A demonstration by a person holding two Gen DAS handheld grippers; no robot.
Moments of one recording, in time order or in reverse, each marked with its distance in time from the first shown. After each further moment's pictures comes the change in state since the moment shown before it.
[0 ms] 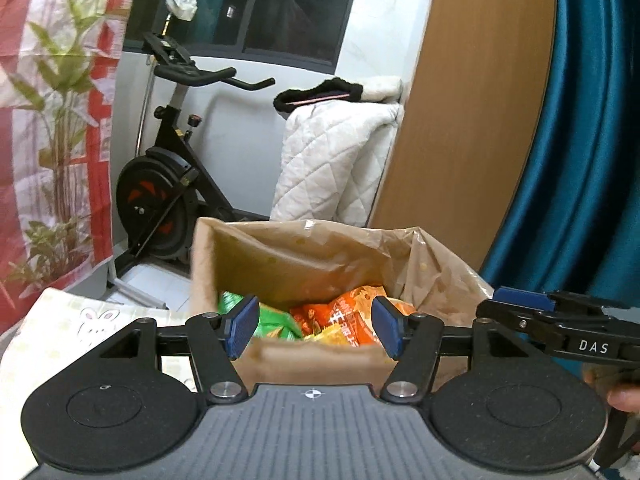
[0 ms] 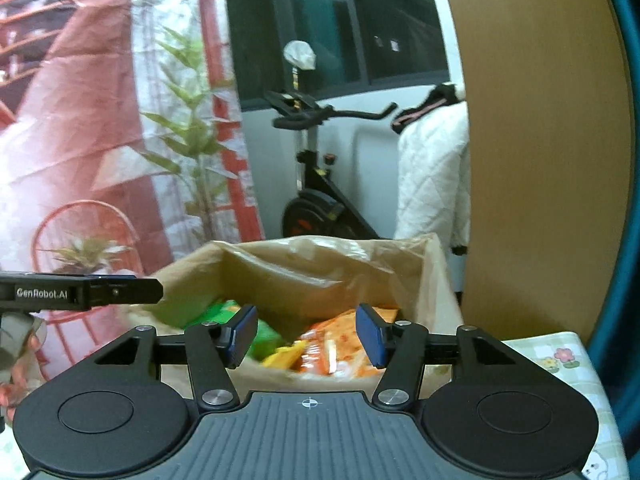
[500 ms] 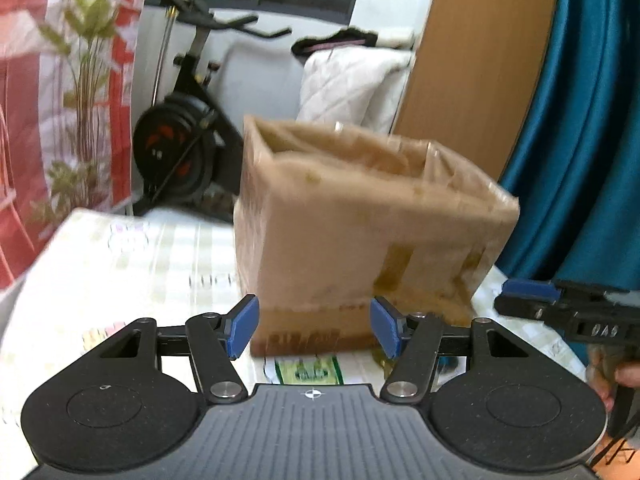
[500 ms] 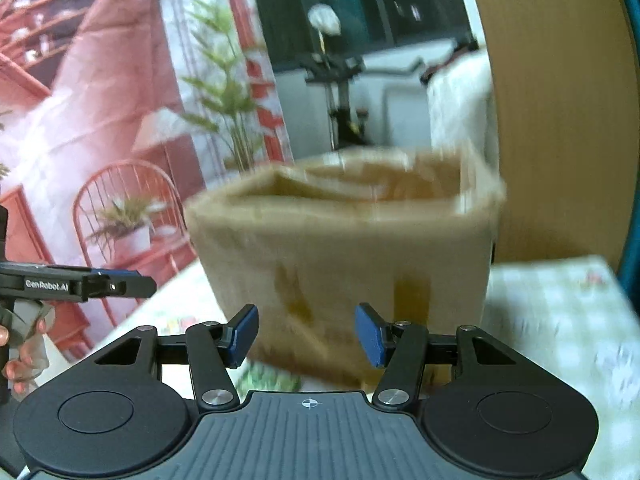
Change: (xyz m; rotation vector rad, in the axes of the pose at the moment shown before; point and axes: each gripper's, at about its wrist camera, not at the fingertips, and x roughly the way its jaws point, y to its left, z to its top) left arm -0.027 0.024 -0.080 -0.022 0.144 0.022; right arm -0.034 0.023 -0.076 0.046 0.126 0.082
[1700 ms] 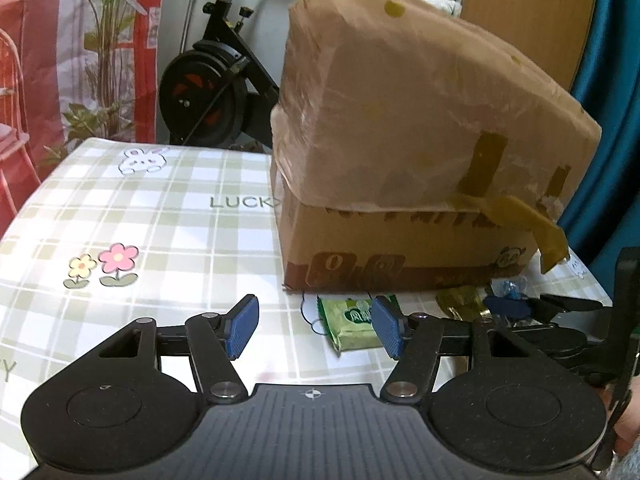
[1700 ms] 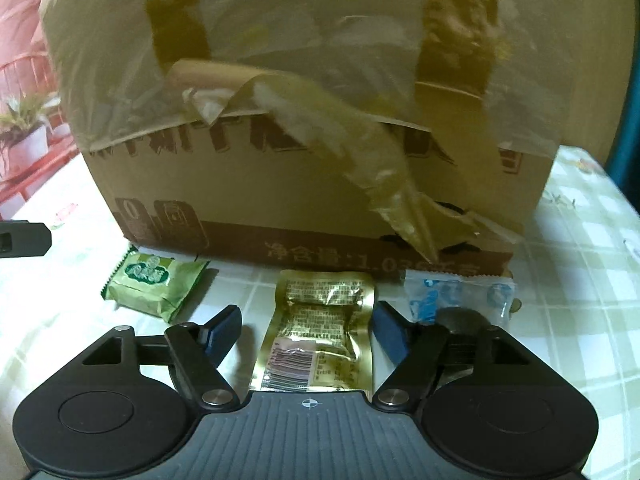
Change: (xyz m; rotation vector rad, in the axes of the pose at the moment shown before) left arm 0.057 0.027 -0.054 -0.035 0.105 0.080; right arm 0.138 -0.001 -0.096 -0.007 0.252 -0.282
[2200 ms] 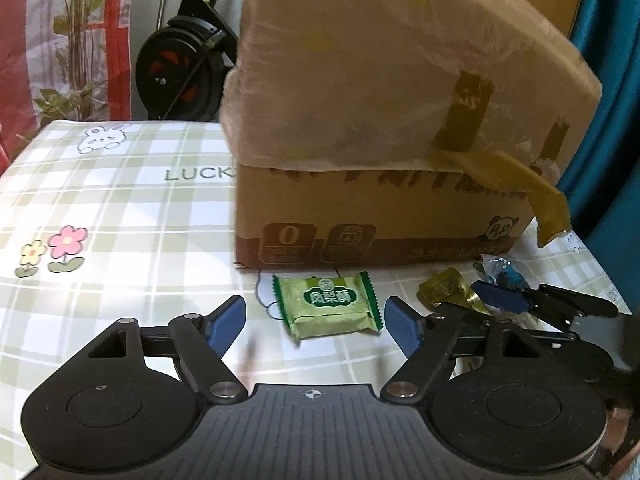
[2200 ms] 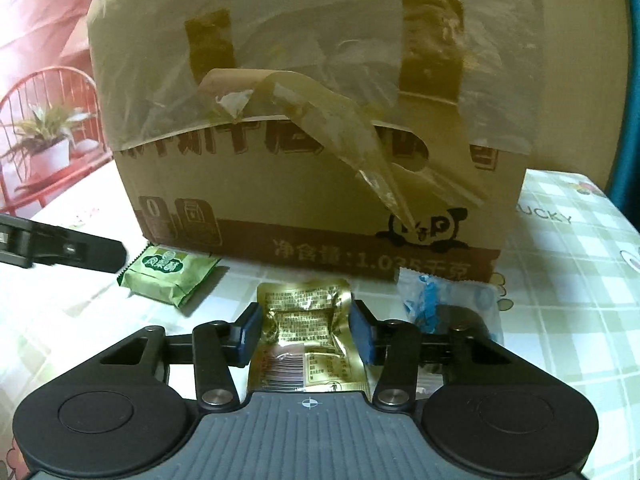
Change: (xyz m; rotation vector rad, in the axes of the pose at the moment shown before) left arm 0.035 -0.023 -0.003 0.027 0.079 -0.037; right arm -0.020 -0.008 -0.026 -0.019 -0.130 0.059
